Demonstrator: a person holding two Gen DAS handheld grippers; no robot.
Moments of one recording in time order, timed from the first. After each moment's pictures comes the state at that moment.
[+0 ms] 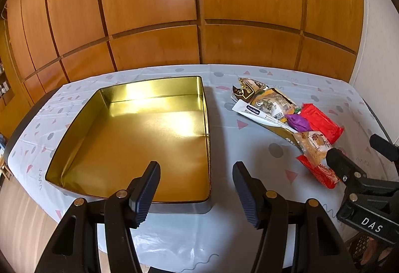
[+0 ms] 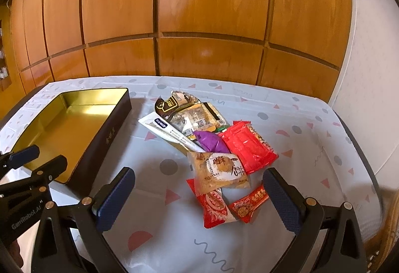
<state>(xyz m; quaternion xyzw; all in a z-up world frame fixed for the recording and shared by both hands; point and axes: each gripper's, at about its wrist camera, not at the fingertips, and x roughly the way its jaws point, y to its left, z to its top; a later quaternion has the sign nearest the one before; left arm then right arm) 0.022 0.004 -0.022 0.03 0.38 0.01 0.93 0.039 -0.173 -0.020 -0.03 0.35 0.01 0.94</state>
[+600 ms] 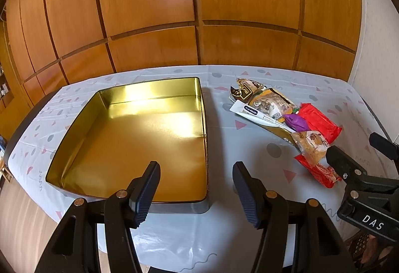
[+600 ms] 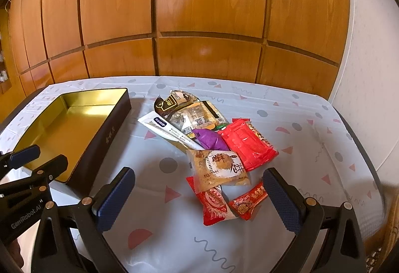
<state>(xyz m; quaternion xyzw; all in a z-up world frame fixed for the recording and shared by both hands) 0.022 -0.001 -0.020 0.03 0.38 0.01 0.93 0.036 -0.176 -0.019 -0.02 0.34 0.01 0.94</state>
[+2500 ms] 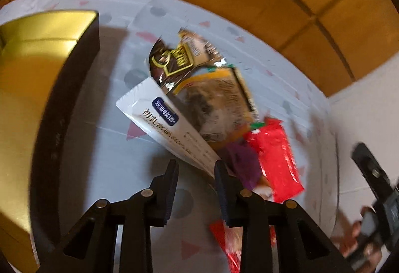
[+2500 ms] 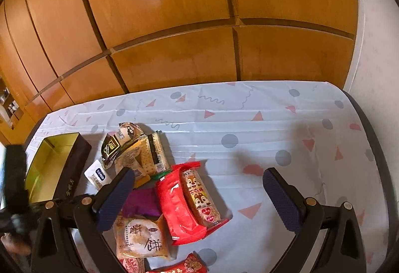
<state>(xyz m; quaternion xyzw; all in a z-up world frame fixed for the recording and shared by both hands) 0.190 -0.078 -0.083 -0.18 0.56 -0.08 0.80 0.191 -0.332 -0.005 0.07 0.41 0.07 0.91</state>
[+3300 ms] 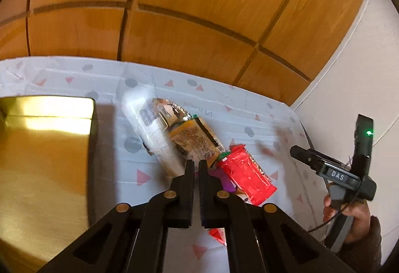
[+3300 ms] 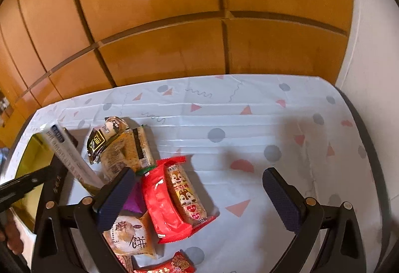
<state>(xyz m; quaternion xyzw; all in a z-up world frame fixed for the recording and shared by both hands) 0.161 -0.047 -0.006 -0.12 0.43 -0.19 0.88 0.198 -0.344 -0.016 0.07 0.43 0.04 0.90</state>
